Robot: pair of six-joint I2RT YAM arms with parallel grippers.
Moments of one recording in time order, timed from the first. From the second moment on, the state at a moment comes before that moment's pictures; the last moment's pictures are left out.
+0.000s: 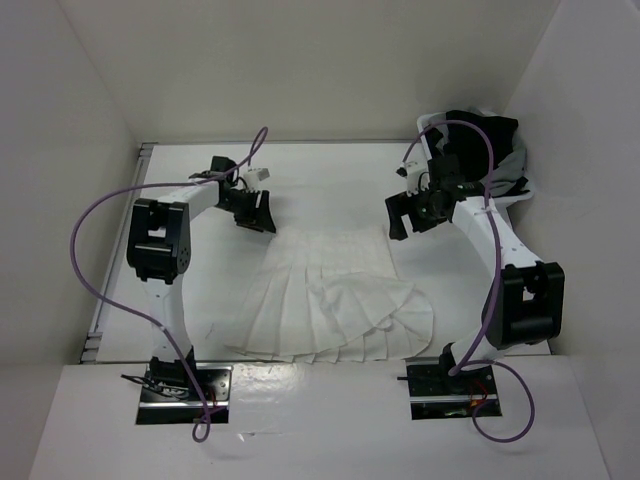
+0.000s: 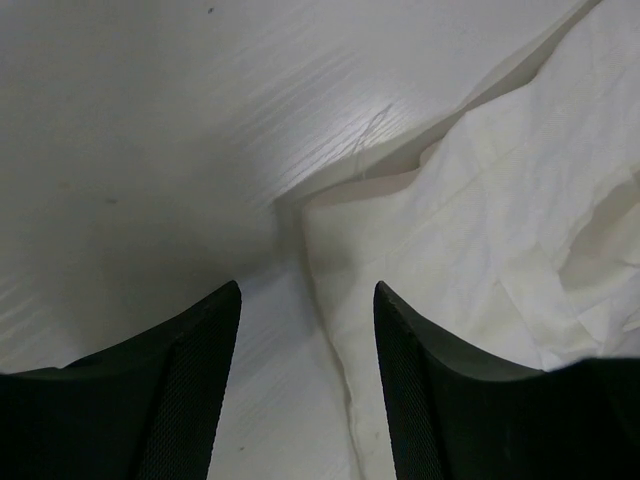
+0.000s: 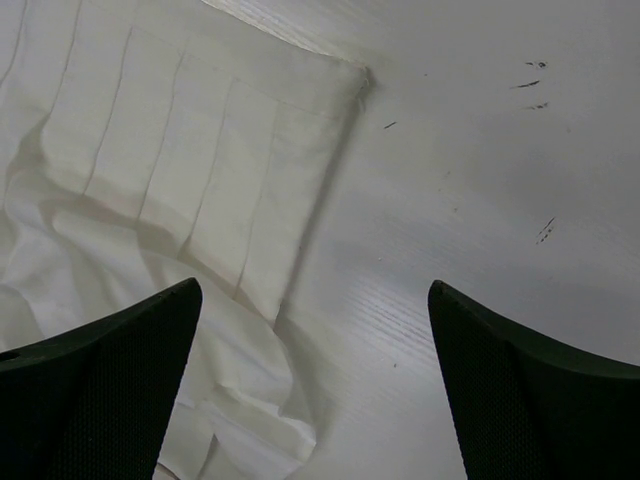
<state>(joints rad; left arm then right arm) -0.09 2.12 1.51 -0.57 0.67 0.09 0.11 1.52 1.22 -0.72 -0.30 -0.24</state>
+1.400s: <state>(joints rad) -0.13 2.17 1.53 -0.57 0.73 0.13 0.10 1.97 1.36 -0.59 -0.47 -0.16</state>
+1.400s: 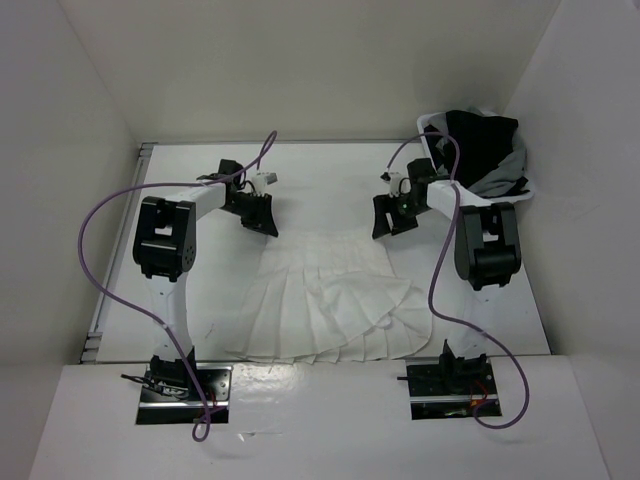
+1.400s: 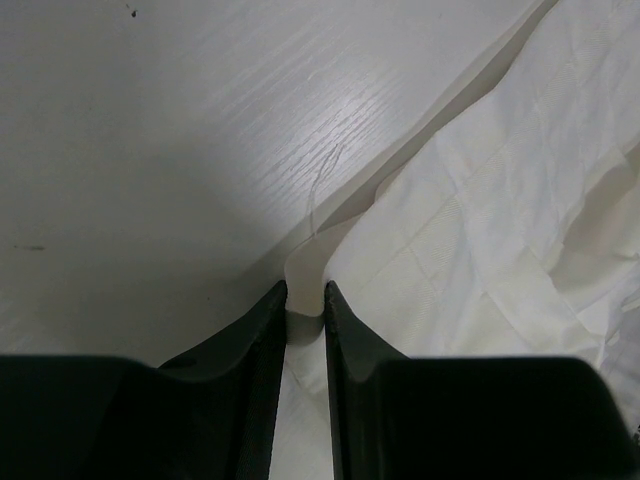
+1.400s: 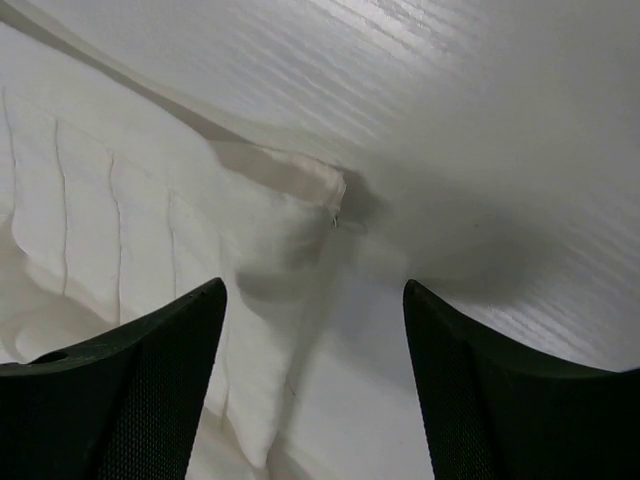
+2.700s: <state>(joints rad) -0.13 2.16 1.58 -0.66 0.69 0.18 0.09 2.15 1.53 -0.61 -0.63 -0.15</state>
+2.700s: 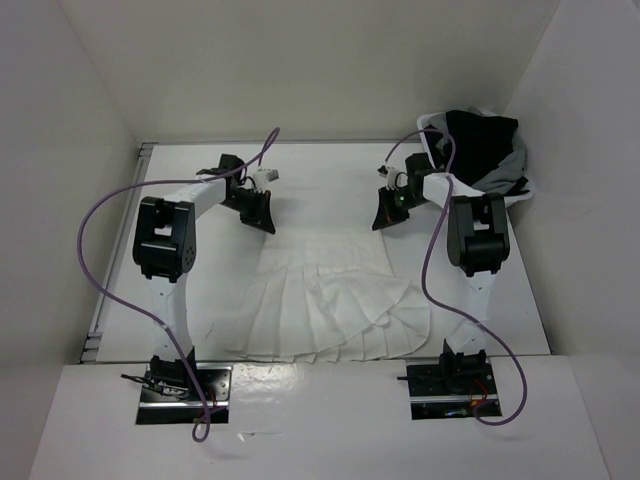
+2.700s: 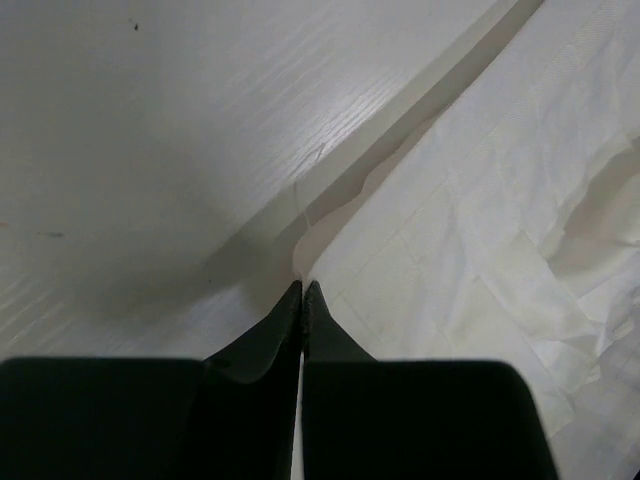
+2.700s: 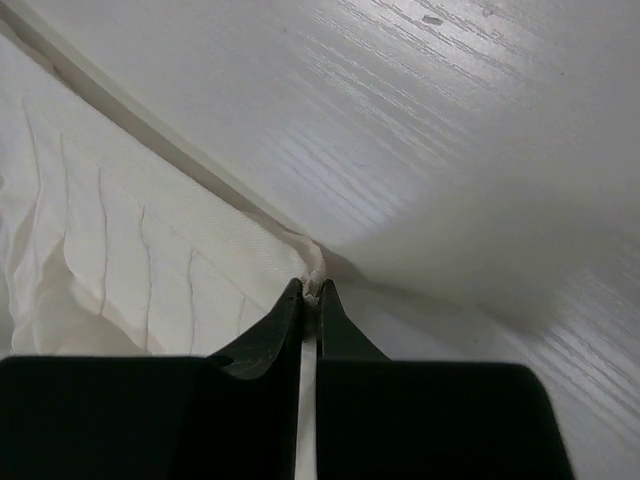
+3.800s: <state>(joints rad) -0.03 1.25 1.78 -0.93 0.83 0.32 0.12 1.26 1.70 -0.83 -0.84 -0.24</state>
